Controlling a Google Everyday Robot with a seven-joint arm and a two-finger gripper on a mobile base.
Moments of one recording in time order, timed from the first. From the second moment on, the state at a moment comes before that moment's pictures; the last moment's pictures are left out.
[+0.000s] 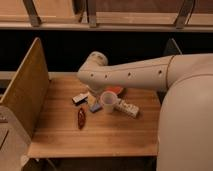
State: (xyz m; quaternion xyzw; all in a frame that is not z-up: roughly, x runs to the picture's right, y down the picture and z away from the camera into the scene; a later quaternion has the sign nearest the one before) arm -0.031 0.032 0.757 -0.19 0.08 0.30 0.93
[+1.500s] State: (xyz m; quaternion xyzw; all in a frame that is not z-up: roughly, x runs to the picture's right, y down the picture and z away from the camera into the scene) arm -0.065 0.045 0.774 -0.20 0.06 0.24 0.95
